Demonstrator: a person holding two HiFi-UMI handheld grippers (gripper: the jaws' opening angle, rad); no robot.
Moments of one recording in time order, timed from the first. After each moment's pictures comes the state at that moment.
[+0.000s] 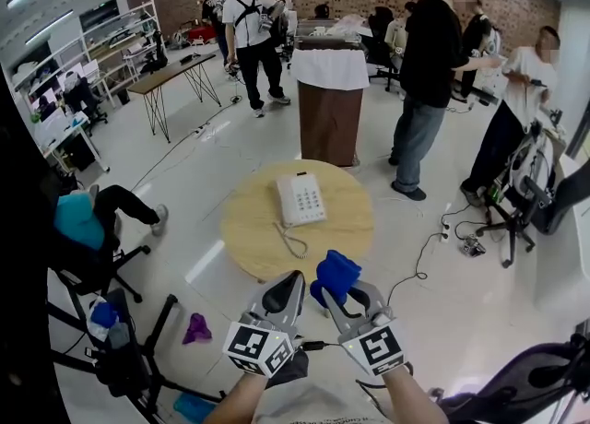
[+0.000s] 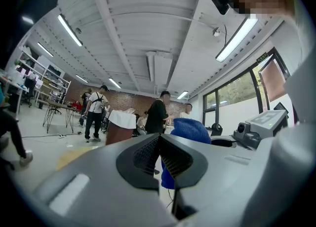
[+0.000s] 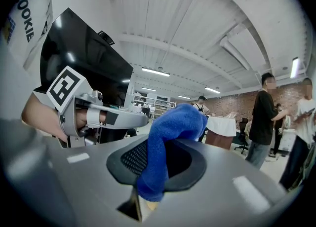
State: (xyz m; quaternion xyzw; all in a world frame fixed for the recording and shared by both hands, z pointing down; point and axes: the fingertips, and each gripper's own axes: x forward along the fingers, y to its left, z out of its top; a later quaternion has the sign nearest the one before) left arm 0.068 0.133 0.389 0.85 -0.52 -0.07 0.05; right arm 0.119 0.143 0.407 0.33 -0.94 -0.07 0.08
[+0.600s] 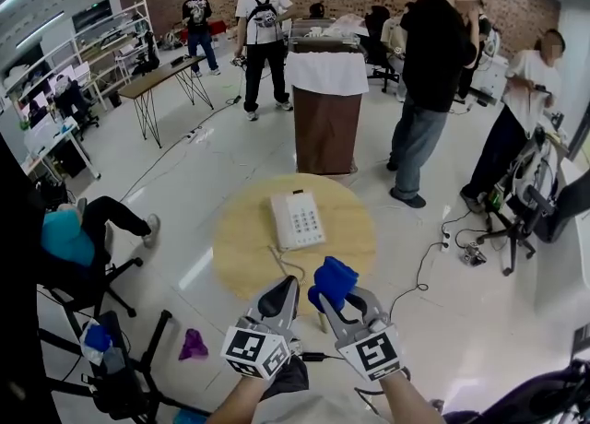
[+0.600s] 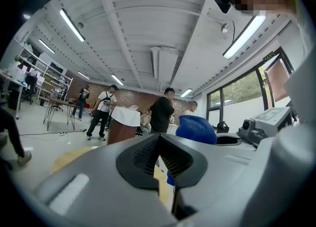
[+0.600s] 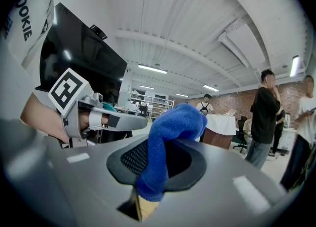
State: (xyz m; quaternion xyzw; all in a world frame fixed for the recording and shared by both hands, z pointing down) left arm 0.041 0.045 0.410 0.84 -0.53 -0.06 0.07; right arm 0.099 0.060 0.422 0.34 -0.93 -0.07 0.08
